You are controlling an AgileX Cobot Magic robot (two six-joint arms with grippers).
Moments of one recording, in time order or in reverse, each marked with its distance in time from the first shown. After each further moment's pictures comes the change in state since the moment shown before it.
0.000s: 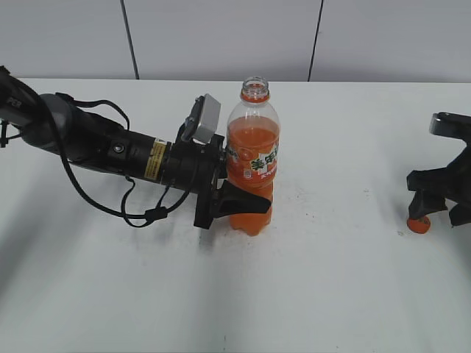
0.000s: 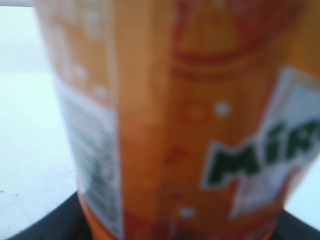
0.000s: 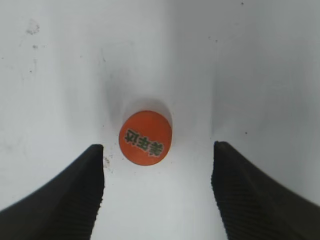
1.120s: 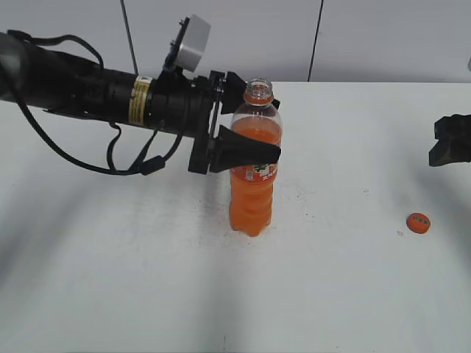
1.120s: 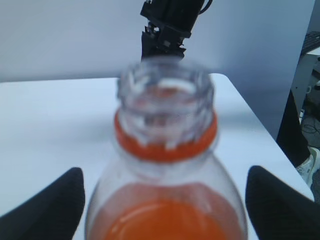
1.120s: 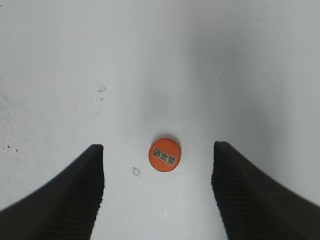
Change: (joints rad) left arm 0.000 -0.204 -0.001 0.003 -0.060 -0.114; right arm 0.000 -0.254 0.000 0.005 0.014 0.000
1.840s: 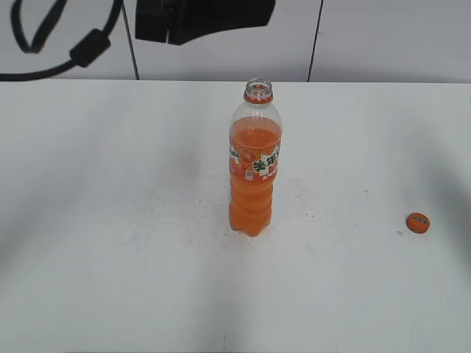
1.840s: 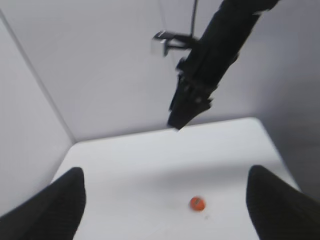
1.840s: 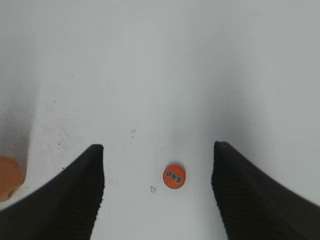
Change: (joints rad) left arm -0.003 -0.499 0.001 0.156 0.195 -0.339; right arm 0.000 -0.320 0.001 0.000 0.052 -0.018
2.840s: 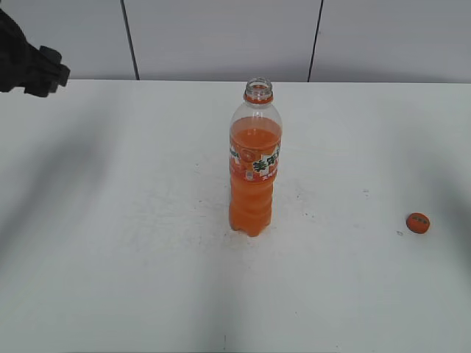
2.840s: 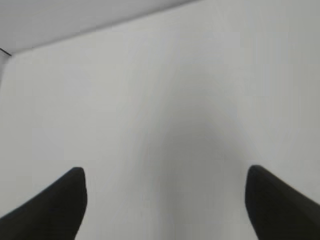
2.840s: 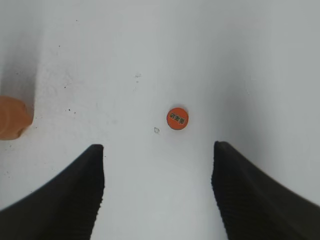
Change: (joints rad) left arm 0.082 -0.082 0.213 -1.002 1.593 0.619; right arm 0.000 -0.084 -0.001 -0.007 0.227 -0.001
